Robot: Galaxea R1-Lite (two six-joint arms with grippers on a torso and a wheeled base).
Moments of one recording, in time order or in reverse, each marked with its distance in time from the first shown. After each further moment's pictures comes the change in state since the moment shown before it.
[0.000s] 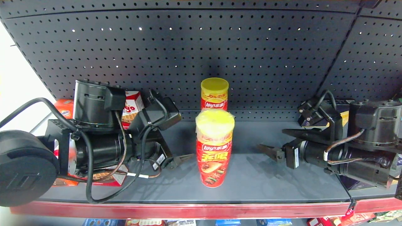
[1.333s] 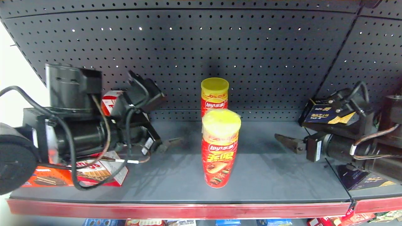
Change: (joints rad) left arm 0.091 -0.058 -0.031 -0.010 0.010 -0.019; right arm -0.112 -0.107 0.045 -0.018 0.008 0.002
